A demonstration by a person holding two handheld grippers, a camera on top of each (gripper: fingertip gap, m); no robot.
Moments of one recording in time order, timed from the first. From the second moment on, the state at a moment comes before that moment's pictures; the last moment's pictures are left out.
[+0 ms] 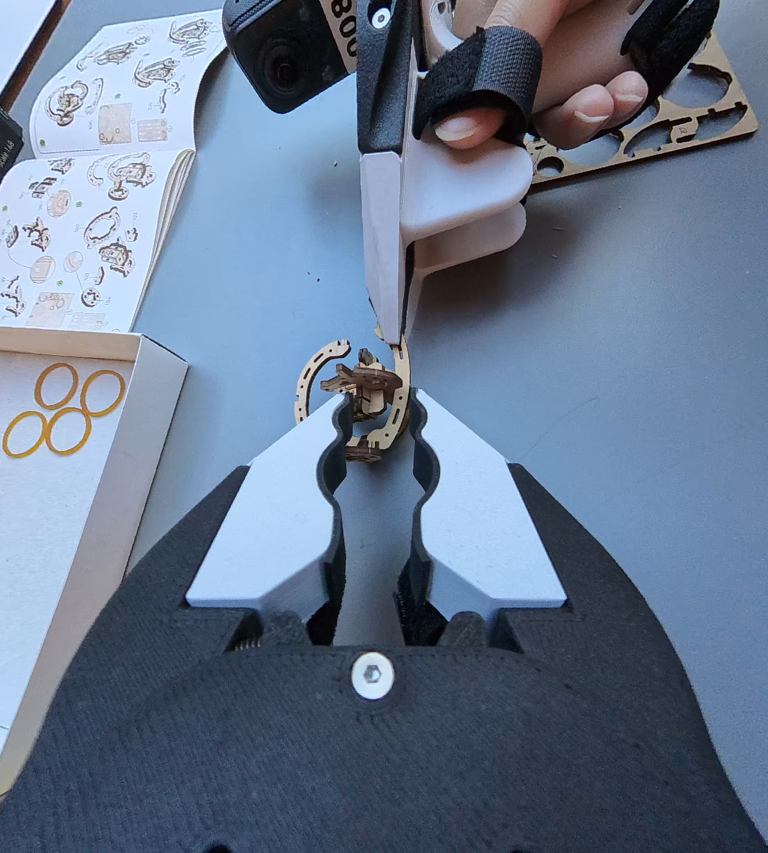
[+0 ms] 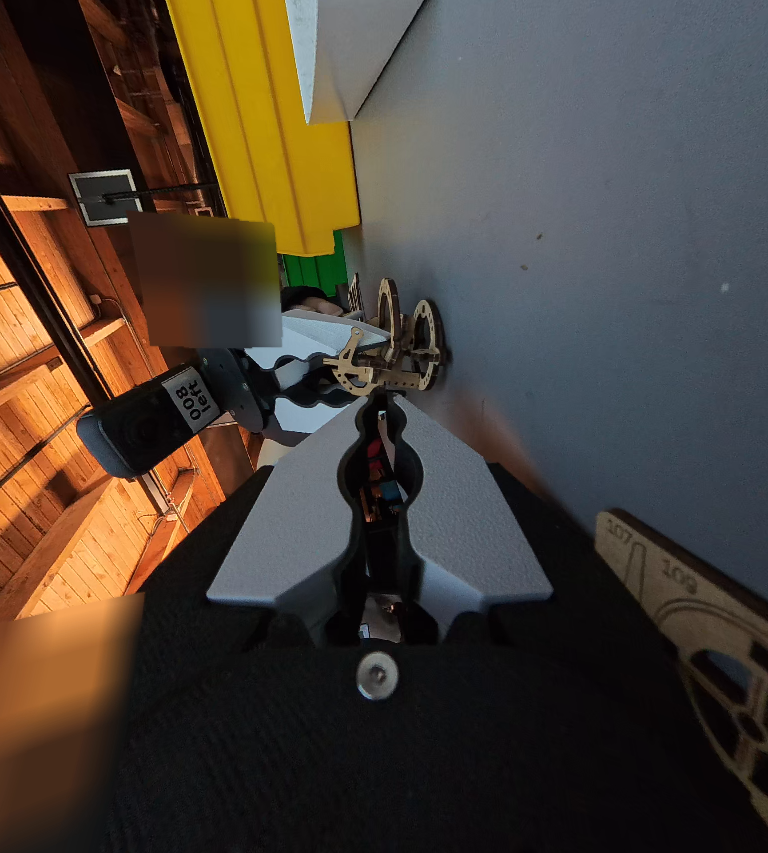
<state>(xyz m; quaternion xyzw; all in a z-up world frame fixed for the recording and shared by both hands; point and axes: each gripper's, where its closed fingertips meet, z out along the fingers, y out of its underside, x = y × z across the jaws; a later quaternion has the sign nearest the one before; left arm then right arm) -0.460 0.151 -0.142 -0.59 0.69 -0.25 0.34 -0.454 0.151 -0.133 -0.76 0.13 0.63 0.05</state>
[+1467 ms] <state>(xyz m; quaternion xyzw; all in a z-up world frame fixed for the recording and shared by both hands) -0.459 0.153 -0.144 -0.57 0.70 -0.22 0.36 -0.460 0.140 -0.118 -0.48 -0.64 -0.23 0.55</state>
